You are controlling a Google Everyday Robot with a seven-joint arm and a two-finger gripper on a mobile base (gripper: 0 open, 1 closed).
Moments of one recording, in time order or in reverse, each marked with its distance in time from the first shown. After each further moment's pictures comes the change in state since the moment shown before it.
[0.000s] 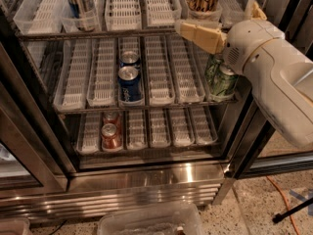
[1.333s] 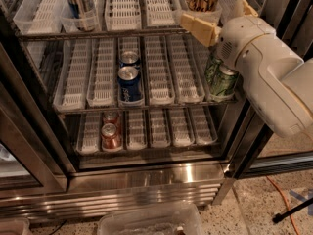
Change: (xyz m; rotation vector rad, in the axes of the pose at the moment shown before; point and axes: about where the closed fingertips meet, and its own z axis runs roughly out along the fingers) arm 0.003 -0.007 0.017 0.032 -0.011 0.019
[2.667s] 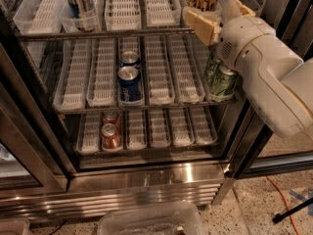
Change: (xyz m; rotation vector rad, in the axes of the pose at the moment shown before) arm 0.000 0.000 0.000 0.000 0.000 0.000
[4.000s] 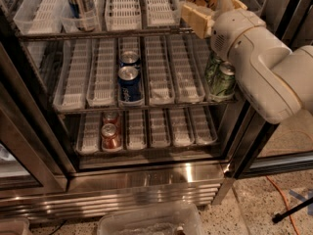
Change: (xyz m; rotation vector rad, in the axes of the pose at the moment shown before) arm 0.003 0.001 0.027 -0.023 -0.008 -0.003
